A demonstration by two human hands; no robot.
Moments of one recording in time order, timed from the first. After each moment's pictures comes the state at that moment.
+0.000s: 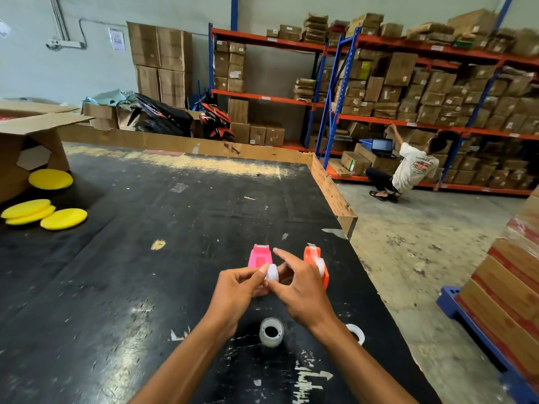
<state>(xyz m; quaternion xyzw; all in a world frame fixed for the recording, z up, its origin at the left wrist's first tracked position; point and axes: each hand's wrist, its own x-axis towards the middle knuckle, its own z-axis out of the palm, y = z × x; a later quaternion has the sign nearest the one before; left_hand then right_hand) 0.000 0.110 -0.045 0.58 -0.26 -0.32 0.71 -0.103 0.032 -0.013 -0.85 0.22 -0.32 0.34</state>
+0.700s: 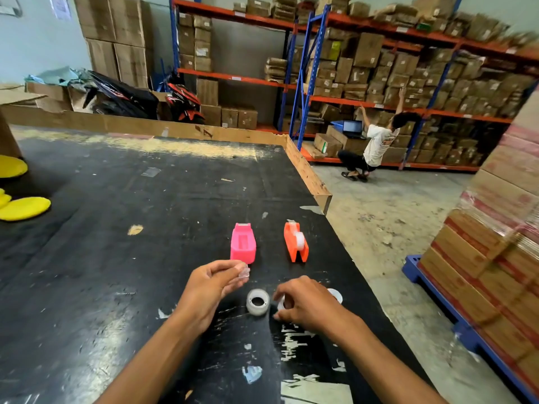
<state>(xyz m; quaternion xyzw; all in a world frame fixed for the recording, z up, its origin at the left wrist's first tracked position) -0.001 0.143 -0.055 0.52 -0.18 -0.42 0.73 -0.161 0.042 -0.033 -0.94 0.30 0.00 0.16</state>
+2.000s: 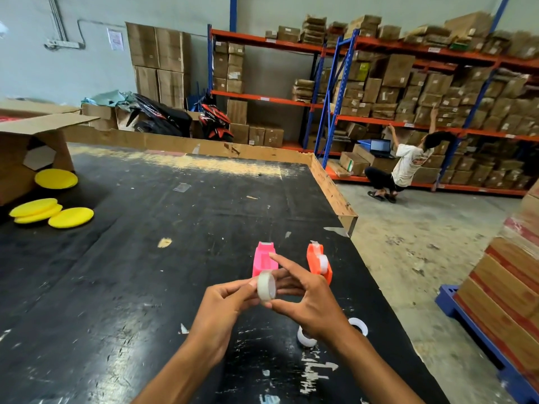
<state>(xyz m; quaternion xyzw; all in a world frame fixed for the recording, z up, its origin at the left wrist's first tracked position) -0.016 0.169 -0.029 0.53 -0.25 -0.35 0.73 -0.129 0.052 -0.014 -0.85 0.15 -0.26 0.44</state>
